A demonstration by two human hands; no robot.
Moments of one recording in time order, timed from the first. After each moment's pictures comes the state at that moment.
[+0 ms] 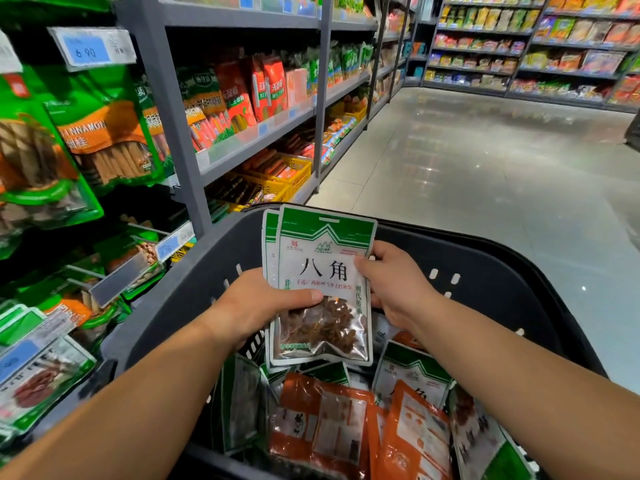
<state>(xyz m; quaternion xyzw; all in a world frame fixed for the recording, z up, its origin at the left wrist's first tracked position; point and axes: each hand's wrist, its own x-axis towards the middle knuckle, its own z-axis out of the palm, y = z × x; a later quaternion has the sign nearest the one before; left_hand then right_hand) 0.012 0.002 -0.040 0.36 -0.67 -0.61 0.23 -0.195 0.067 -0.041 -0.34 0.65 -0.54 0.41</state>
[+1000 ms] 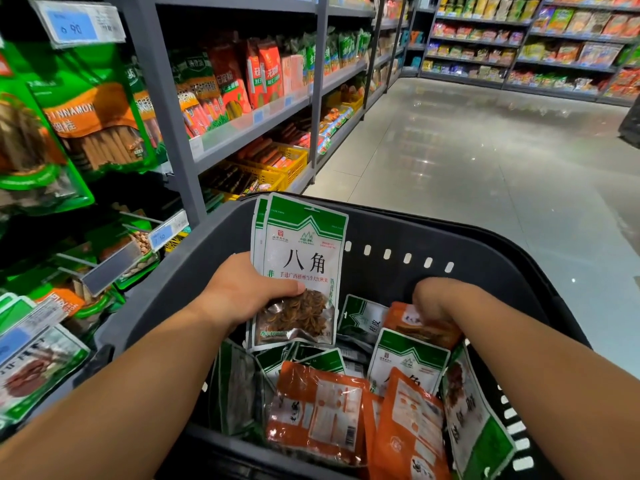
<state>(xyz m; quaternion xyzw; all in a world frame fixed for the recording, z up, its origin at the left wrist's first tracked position) 0.016 -0.008 -0.044 0.48 -0.69 -0.49 0.22 -0.292 0.082 -0.078 -0.52 0.78 0.28 0.18</state>
